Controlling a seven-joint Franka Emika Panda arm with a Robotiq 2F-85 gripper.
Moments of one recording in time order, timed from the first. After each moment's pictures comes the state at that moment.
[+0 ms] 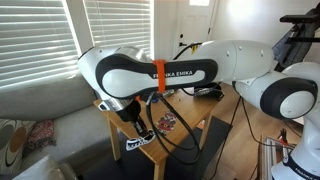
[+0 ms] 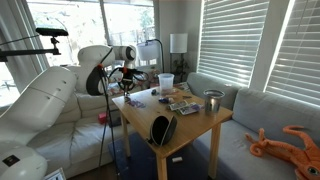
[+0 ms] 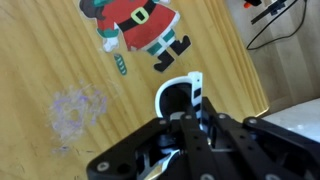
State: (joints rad) arm 0.45 0.91 0.20 -0.71 -0.15 1.15 -0.39
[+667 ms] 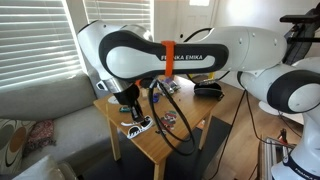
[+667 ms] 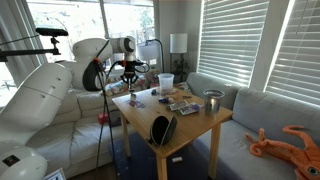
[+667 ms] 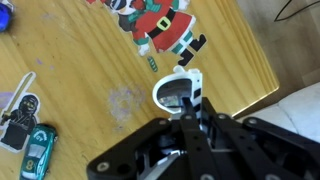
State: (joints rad) arm 0.45 0.84 0.17 -0.70 -0.20 1.21 -0.31
